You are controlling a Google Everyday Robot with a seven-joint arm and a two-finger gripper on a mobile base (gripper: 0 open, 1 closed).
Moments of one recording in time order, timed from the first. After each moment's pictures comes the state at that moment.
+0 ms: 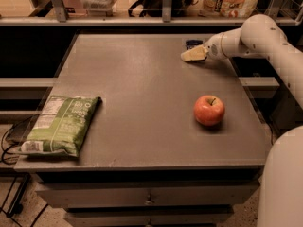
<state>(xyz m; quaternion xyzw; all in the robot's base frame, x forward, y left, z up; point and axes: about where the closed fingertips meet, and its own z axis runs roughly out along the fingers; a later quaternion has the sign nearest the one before) 0.825 -0.171 0.830 -0.29 0.83 0.14 0.46</state>
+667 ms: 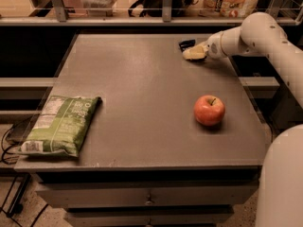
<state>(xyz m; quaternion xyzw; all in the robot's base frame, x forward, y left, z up) 0.825 -0.171 0.837 -0.29 0.83 0.14 0.46</state>
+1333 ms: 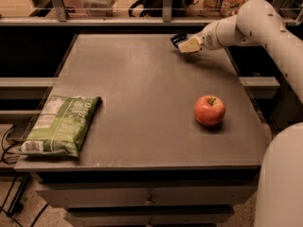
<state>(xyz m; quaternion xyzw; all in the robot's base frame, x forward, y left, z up) 0.818 -0.146 0.876 -0.34 0.80 0.13 0.47</state>
